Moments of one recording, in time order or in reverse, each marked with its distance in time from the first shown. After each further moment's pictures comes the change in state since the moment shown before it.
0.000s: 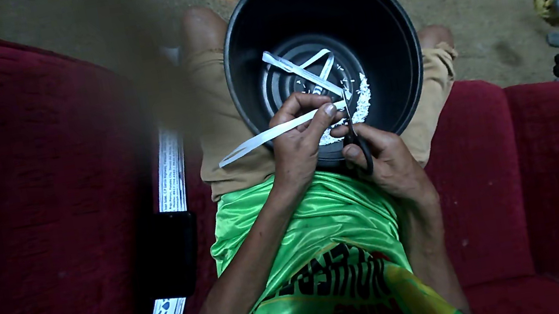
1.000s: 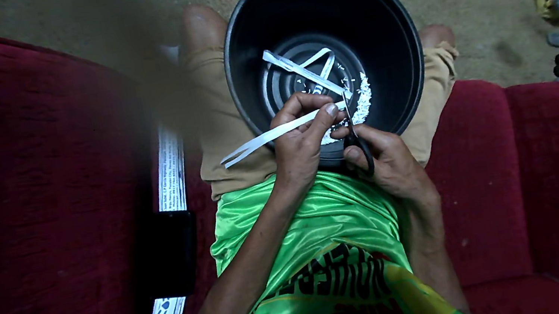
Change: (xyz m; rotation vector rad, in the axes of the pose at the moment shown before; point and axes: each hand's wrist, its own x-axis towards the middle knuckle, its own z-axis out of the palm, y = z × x) left_hand 0.007 -0.009 -0.002 -0.083 0.002 0.042; right_hand 0.000 0.002 -0.001 0.008 -0.017 -0.013
